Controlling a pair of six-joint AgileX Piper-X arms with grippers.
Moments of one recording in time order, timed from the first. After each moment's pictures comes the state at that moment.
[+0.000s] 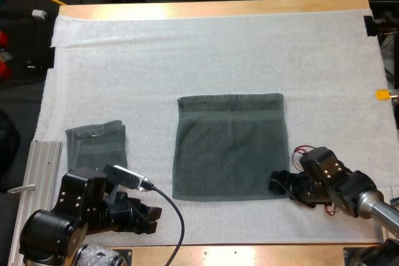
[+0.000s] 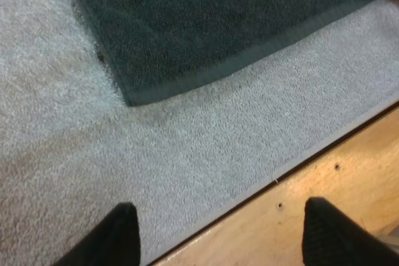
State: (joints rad) left arm -0.28 0.57 -0.72 1.38 0.44 -1.81; right arm 0.57 1.18 -0.38 0.45 -0.27 -0.92
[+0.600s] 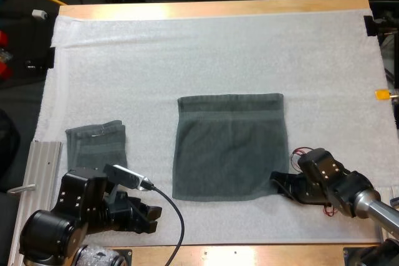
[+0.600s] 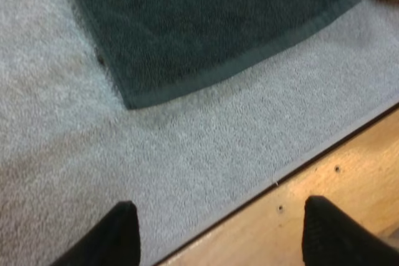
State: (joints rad) left arm -0.28 0.57 -0.72 1.37 0.44 -1.81; right arm 0.57 1.19 -0.38 0.44 -0.24 -0.90
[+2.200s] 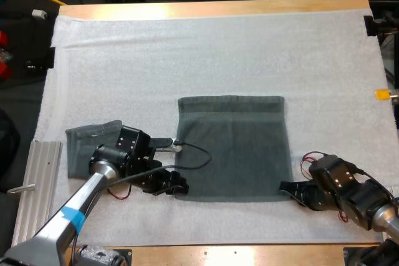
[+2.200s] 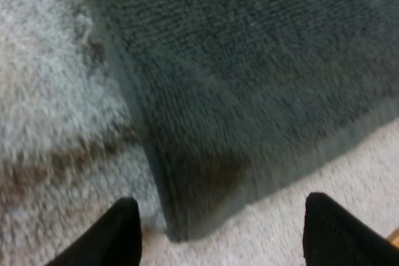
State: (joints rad) left arm -0.28 1.32 -0.57 0.81 0.59 -1.88; right arm 0.57 0.97 -0.38 0.66 -0.17 -1.02
